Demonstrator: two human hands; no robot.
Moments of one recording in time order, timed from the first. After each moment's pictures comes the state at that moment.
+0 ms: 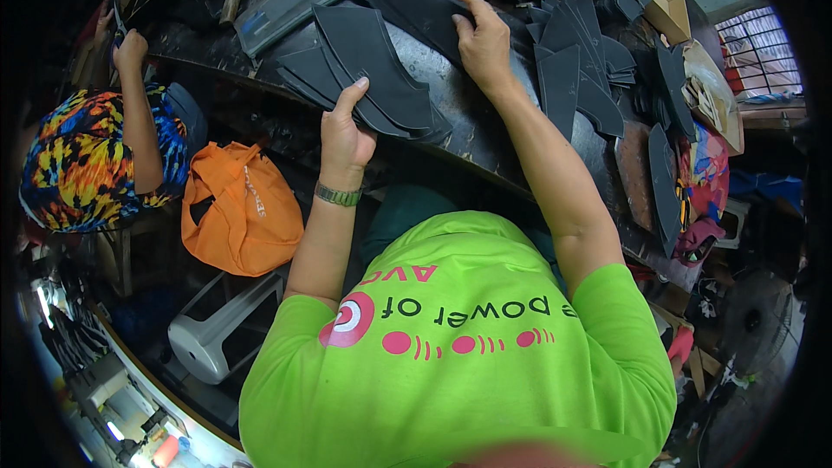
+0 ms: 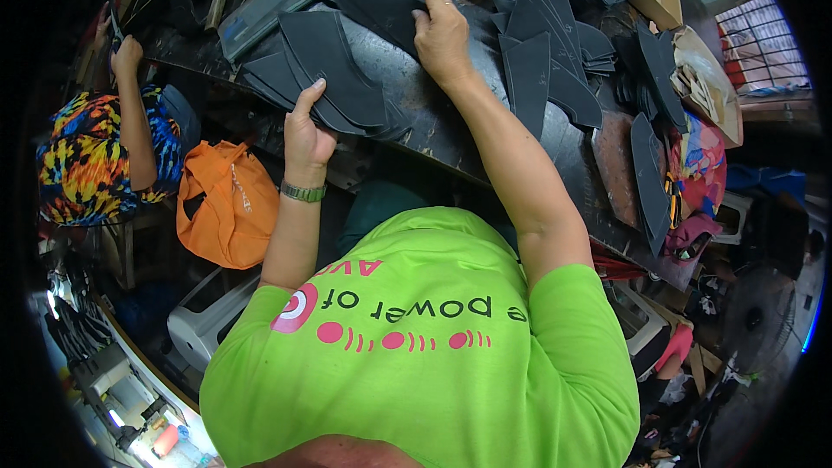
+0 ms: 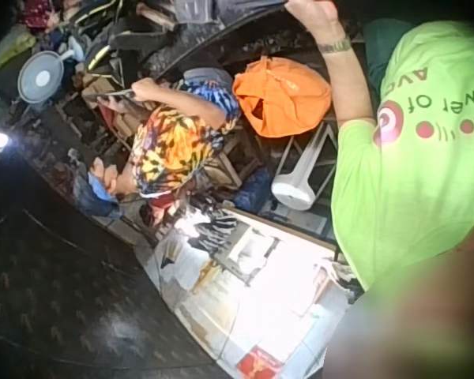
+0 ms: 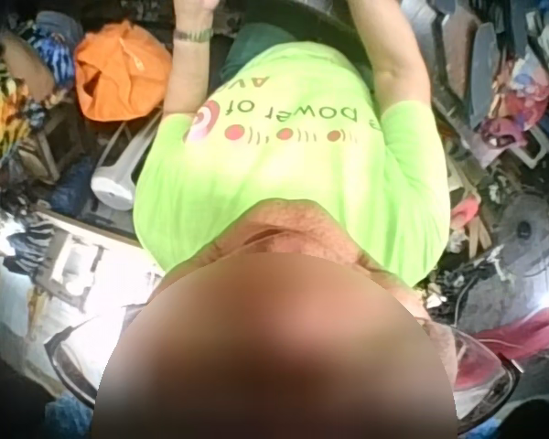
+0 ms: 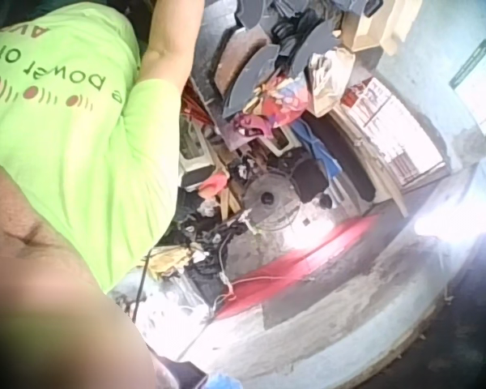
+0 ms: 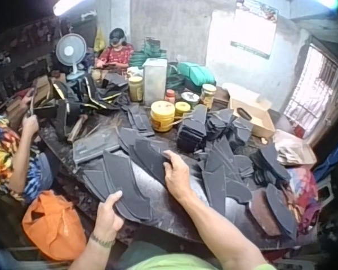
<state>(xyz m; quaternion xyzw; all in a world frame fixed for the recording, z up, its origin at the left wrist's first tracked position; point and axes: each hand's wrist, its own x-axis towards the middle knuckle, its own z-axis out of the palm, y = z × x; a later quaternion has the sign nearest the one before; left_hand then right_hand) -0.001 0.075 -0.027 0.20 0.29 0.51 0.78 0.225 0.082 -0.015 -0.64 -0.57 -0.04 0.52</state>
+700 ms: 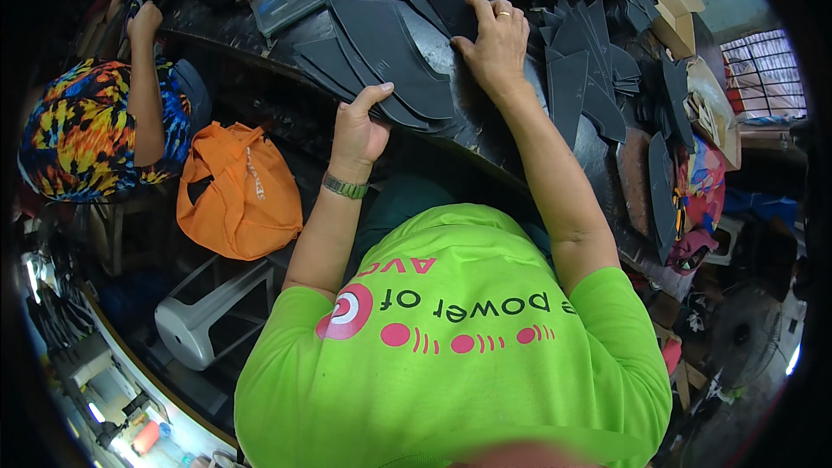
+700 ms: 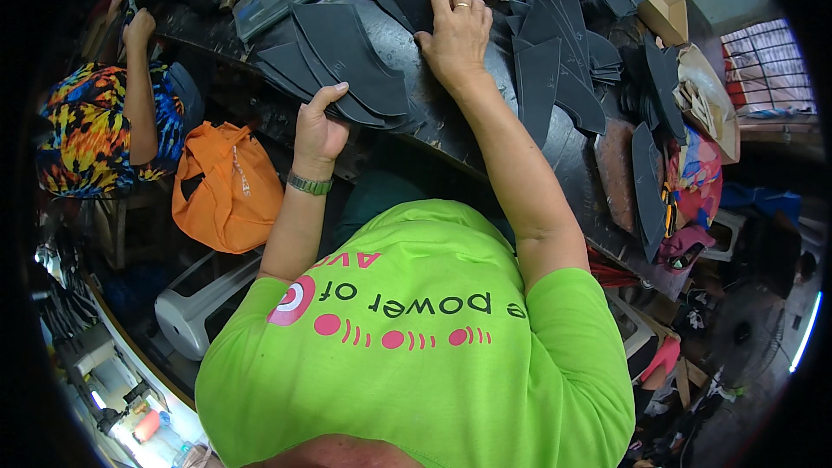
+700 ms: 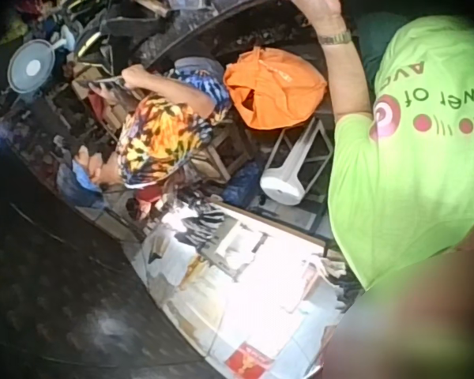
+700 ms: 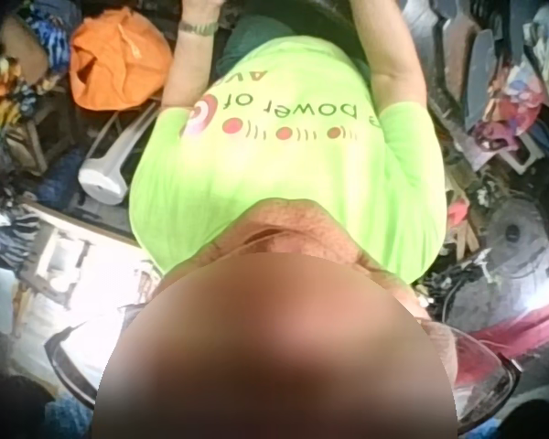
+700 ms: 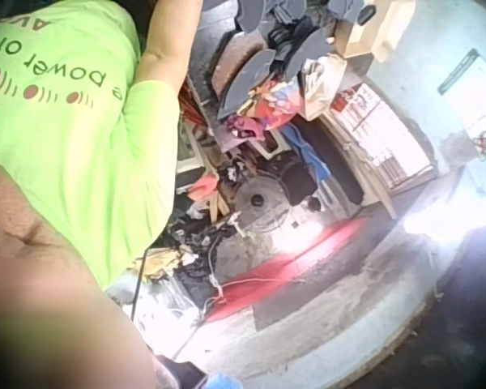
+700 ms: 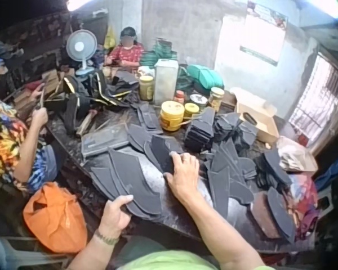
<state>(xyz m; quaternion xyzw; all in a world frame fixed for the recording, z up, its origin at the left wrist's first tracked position) -0.008 0.059 -0.027 0.20 0.25 0.50 0.81 0.213 0.063 -0.004 -0.72 -0.60 -0.16 0.30</state>
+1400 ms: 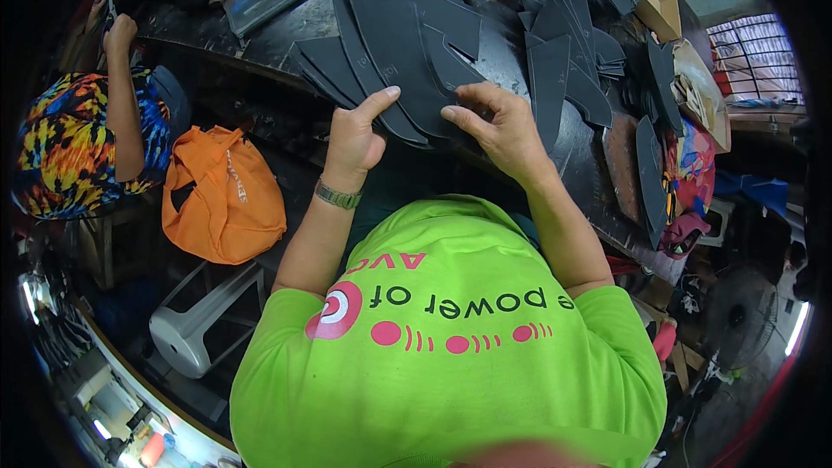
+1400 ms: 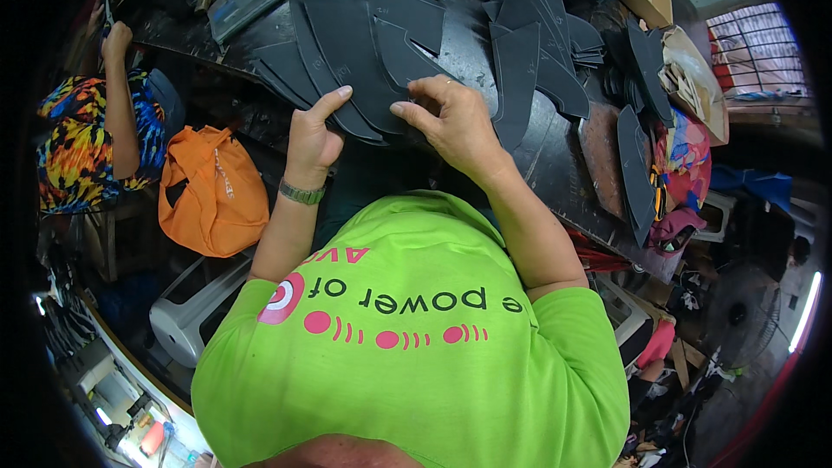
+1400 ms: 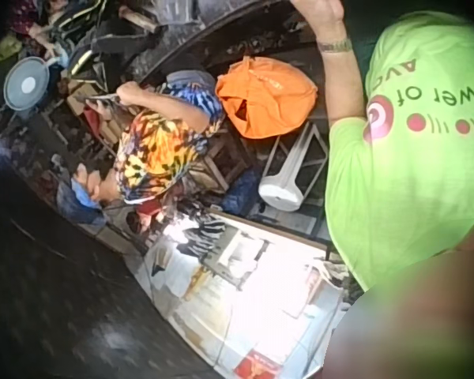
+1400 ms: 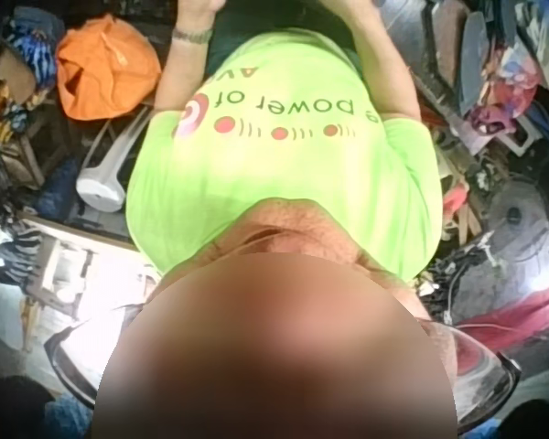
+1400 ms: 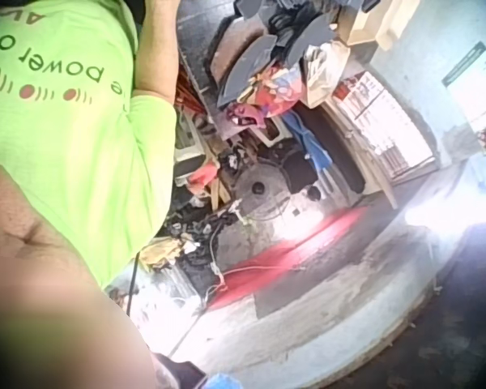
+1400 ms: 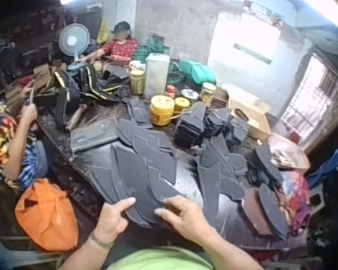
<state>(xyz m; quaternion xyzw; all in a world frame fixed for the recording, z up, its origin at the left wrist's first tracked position) 0.009 0.034 -0.018 0.24 0.28 0.45 0.81 0.196 -0.059 0.031 -0.67 -0.56 0.26 0.41</state>
